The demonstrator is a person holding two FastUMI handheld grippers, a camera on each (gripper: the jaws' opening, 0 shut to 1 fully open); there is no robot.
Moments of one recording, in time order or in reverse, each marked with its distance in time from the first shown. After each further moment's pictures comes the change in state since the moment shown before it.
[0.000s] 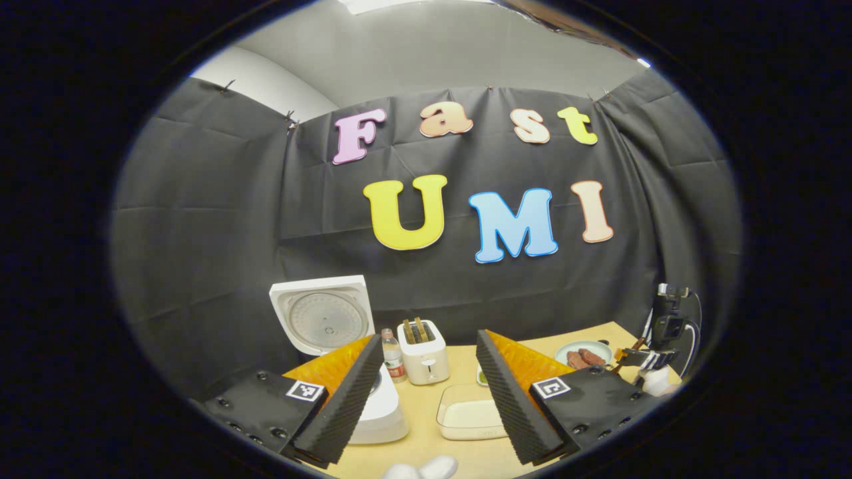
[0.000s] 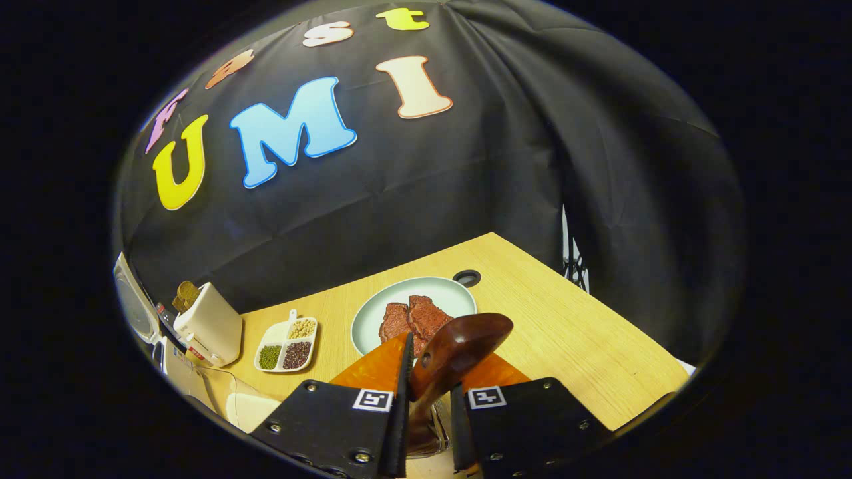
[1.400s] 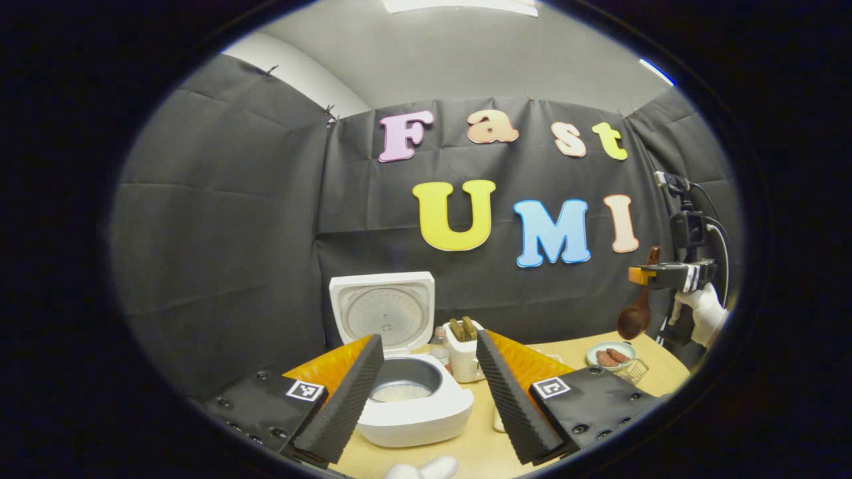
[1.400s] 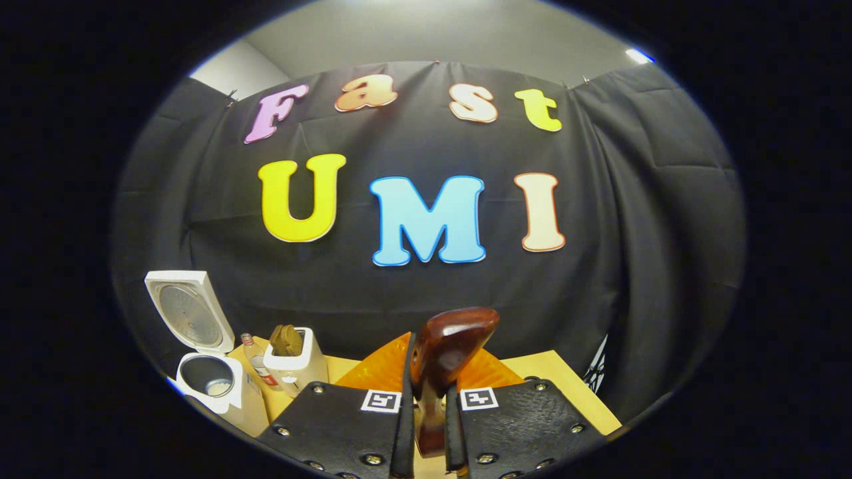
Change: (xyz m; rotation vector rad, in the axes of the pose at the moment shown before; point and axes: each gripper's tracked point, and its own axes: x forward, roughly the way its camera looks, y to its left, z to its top) left arm -0.022 0.158 -0.023 -0.064 -0.025 0.056; right arm -0.170 0.265 0.151 -0.341 -0.310 0.207
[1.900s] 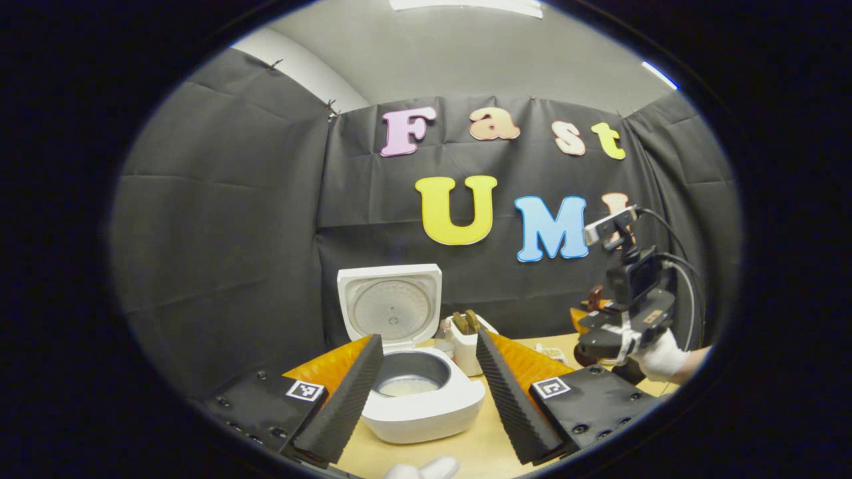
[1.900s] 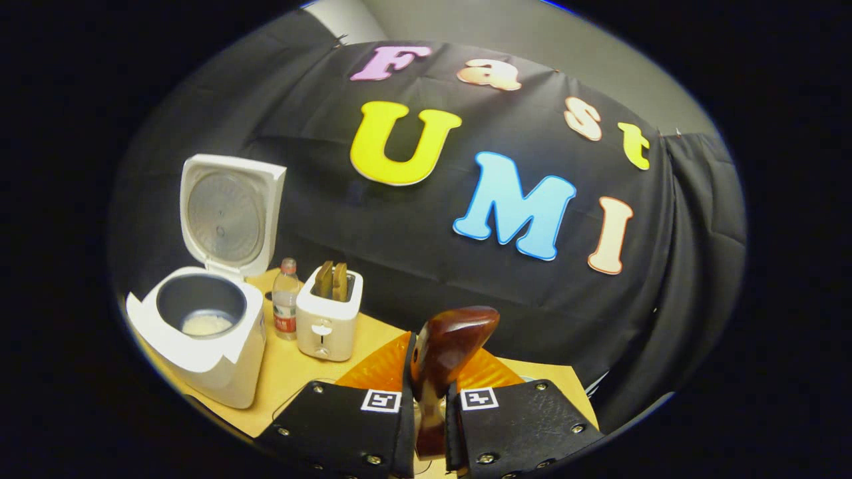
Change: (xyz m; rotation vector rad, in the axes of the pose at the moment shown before) left arm -0.007 0.018 -0.012 0.001 0.012 -0.025; right arm 0.015 0.124 -0.120 -0.388 0.075 0.120
